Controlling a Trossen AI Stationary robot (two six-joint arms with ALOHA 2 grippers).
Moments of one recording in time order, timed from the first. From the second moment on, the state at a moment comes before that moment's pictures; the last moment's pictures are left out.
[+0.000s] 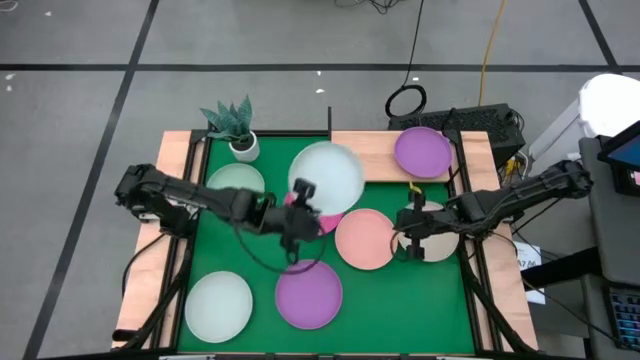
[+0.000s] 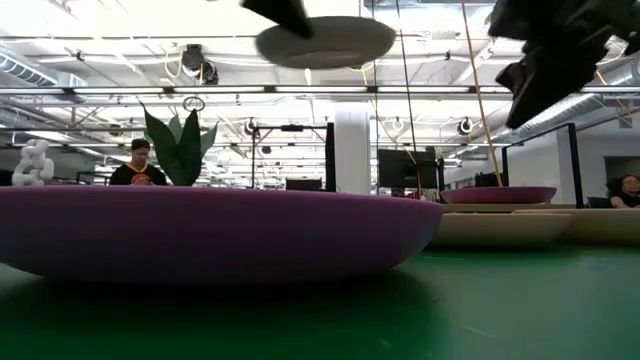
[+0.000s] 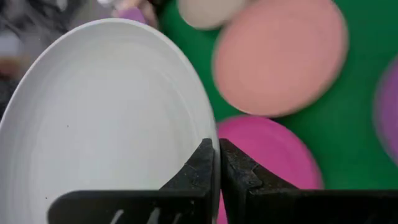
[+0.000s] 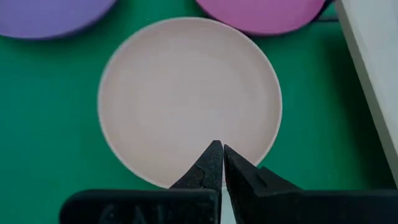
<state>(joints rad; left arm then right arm) -0.21 1.63 1.50 -0.70 -0.48 0.52 0.29 0.98 0.70 -0.71 0.26 0.31</state>
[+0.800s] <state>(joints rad) 0.09 1.82 1.50 0.17 -0.17 0.84 0.30 0.67 0.70 -0.64 0.26 0.00</state>
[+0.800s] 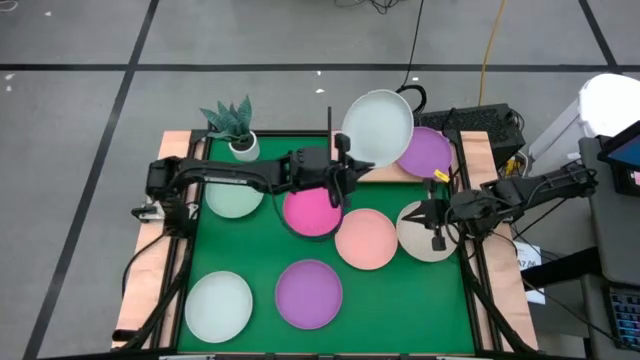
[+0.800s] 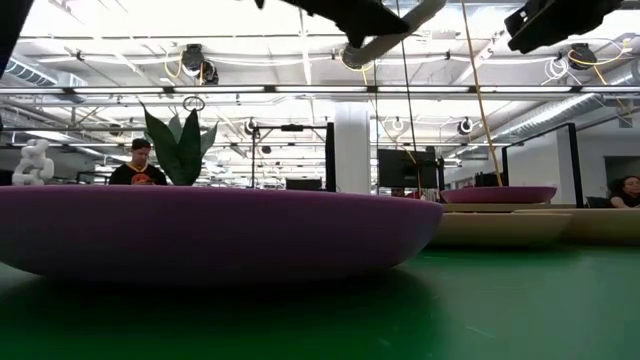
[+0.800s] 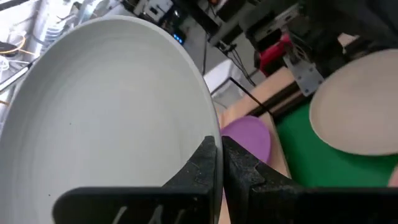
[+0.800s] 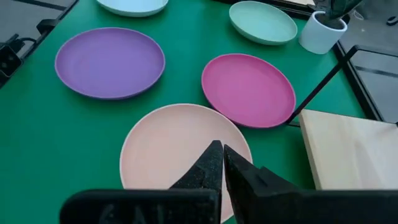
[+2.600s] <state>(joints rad) 0.21 2.22 1.75 -0.19 -0.15 0.49 0.30 0.67 0.70 -0.62 0.26 0.01</state>
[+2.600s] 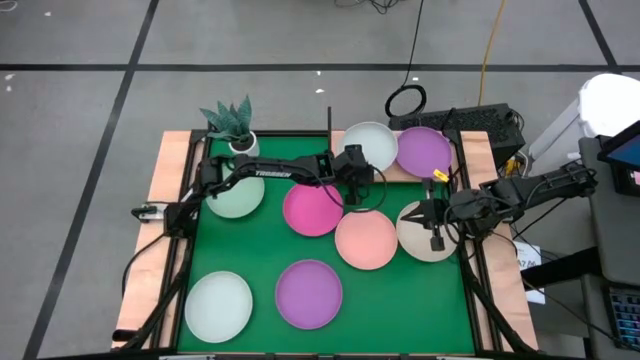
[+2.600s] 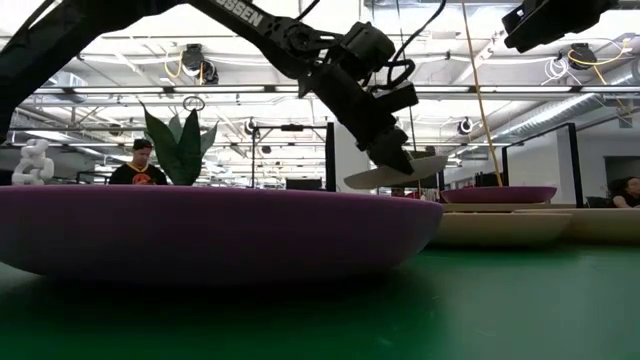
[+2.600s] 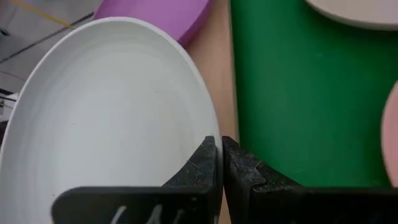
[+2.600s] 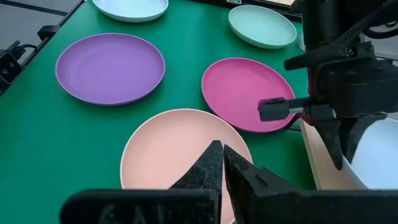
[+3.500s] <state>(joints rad) 0.24 2.25 1.75 -0.29 -0.10 0.56 0.30 0.67 0.70 -0.62 0.26 0.01</state>
